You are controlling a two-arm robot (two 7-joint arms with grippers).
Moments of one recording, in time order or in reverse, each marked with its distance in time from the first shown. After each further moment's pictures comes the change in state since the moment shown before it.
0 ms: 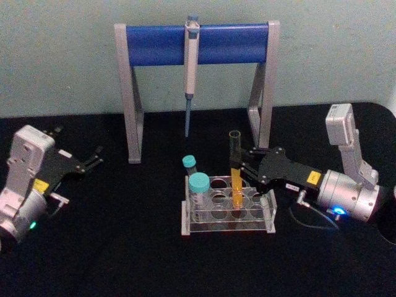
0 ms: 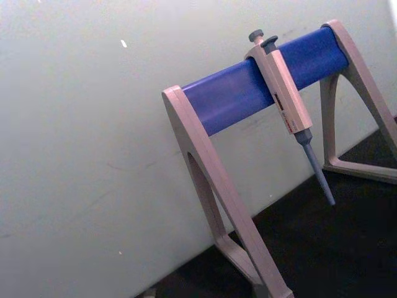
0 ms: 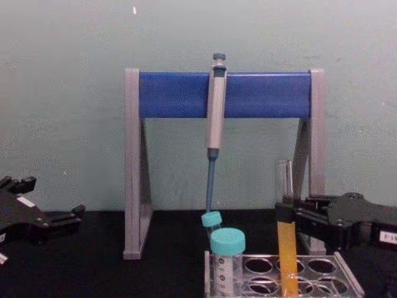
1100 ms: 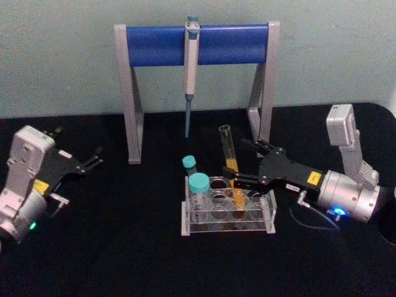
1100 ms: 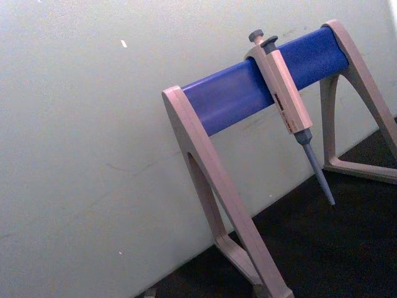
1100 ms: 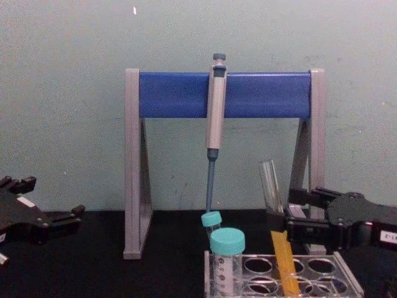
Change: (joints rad) left arm 0.000 0.000 0.000 0.000 0.000 0.000 0.000; right arm -0.001 0.000 0.002 0.000 0.001 -0.002 0.000
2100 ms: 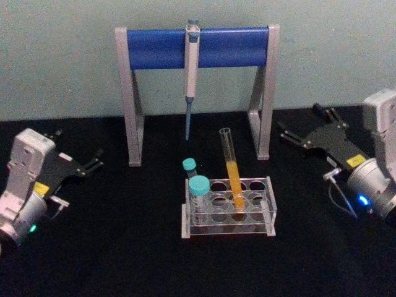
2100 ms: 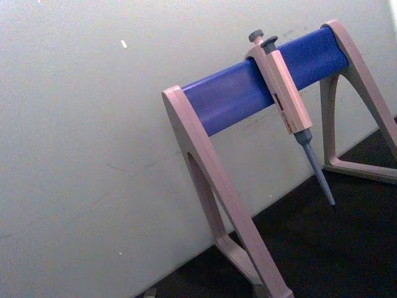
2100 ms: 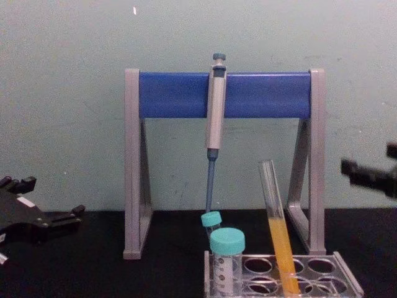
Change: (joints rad) left arm 0.000 0.000 0.000 0.000 0.000 0.000 0.000; right arm -0.175 -0.007 0.183 -0.231 -0.183 0.049 -0.543
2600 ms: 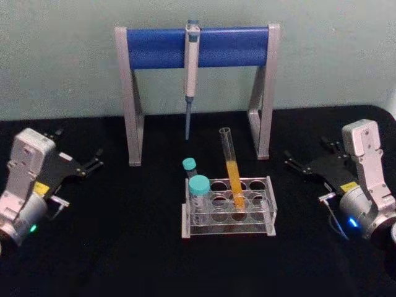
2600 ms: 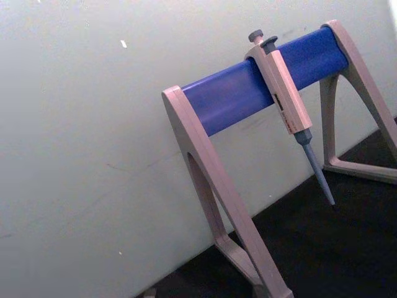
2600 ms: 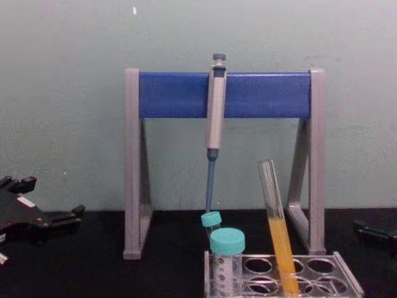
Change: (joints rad) left arm 0.000 0.000 0.000 0.000 0.000 0.000 0.000; right arm -0.030 -0.081 0.002 0.103 -0.119 0.077 -0.156
